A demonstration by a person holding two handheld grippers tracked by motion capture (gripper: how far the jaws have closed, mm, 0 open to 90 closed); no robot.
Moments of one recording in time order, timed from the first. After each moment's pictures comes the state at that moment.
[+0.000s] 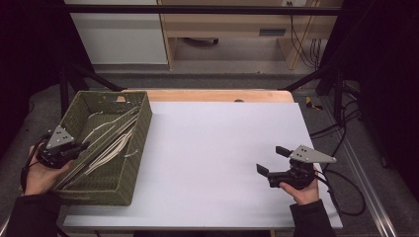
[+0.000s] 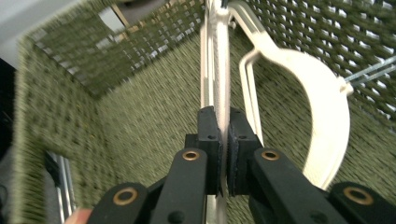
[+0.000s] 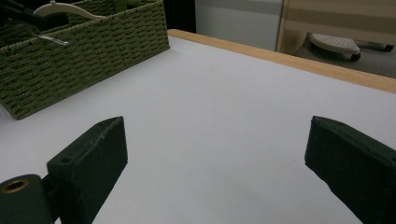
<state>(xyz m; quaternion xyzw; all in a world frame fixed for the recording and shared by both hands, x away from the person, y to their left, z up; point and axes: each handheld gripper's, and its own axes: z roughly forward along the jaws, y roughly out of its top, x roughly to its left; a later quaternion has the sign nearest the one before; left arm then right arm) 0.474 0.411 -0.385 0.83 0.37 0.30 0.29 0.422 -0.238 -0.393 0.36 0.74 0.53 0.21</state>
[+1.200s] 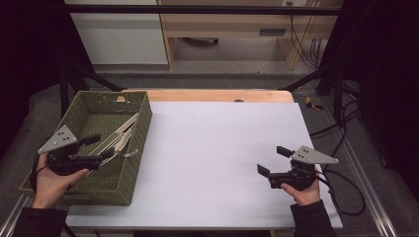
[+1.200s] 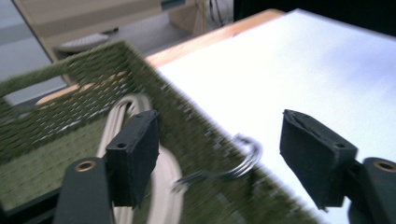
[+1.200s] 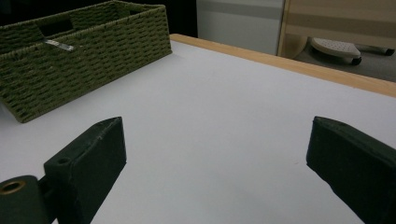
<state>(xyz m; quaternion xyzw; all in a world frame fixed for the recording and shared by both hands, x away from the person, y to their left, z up) 0.431 0.341 -0.339 0.77 0.35 0.24 0.48 0.418 -0.241 -0.390 0.36 0.73 0.54 0.21</state>
